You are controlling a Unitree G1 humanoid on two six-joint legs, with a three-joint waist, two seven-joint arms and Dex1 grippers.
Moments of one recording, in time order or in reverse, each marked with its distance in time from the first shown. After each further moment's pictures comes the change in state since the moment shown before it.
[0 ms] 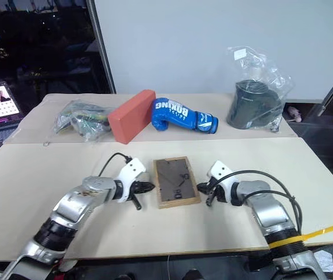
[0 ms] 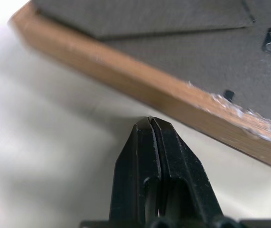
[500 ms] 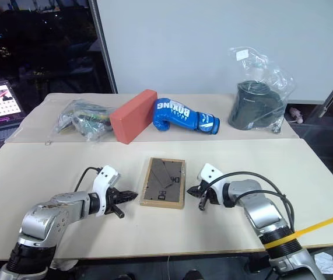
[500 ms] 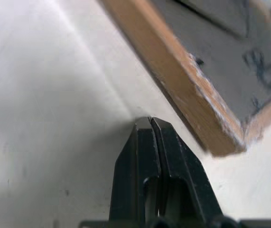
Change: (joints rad) left arm 0.090 -0.181 0.515 -0.078 -0.329 0.545 0.142; right arm -0.054 -0.067 0.042 0.041 -0.028 -0.023 0.025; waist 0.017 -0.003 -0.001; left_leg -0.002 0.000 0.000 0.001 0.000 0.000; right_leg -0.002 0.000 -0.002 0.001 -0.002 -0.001
